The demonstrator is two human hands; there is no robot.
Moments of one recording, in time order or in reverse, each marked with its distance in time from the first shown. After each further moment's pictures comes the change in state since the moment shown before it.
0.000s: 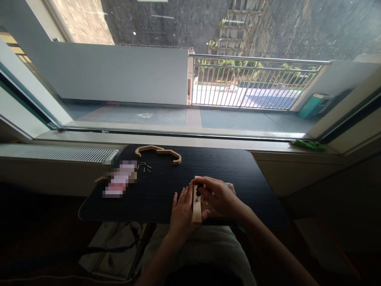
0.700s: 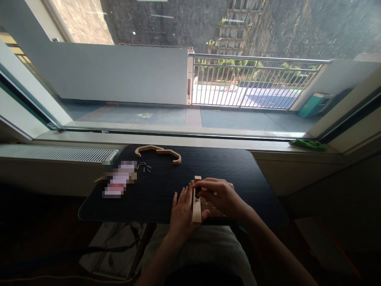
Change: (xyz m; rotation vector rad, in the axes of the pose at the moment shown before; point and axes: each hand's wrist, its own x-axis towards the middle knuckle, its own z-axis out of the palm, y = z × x) left_hand -0.001 -0.004 0.003 0.042 -0.008 0.022; right_hand -0.002 -0.002 -0.006 0.011 0.002 -0.056
